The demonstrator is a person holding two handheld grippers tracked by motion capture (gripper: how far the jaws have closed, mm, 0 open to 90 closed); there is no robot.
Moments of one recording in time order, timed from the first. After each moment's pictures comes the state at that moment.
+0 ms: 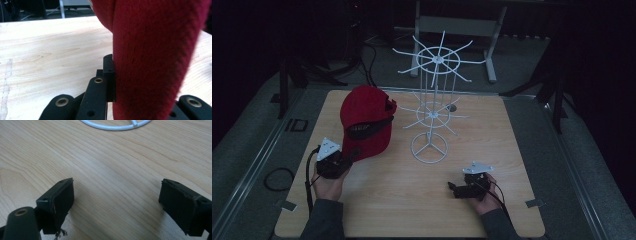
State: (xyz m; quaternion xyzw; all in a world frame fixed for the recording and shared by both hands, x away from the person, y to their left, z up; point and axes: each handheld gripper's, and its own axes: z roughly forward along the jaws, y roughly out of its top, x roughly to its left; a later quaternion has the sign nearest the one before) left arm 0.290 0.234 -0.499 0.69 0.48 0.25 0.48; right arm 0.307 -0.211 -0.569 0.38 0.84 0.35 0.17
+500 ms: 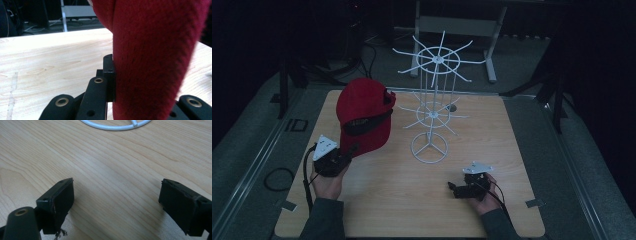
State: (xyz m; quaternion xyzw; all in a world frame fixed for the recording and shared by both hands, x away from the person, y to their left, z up) left arm 0.285 0.234 -0.483 0.67 0.47 0.27 0.50; right arm 0.307 -0.211 -0.569 0.38 0.84 0.35 0.17
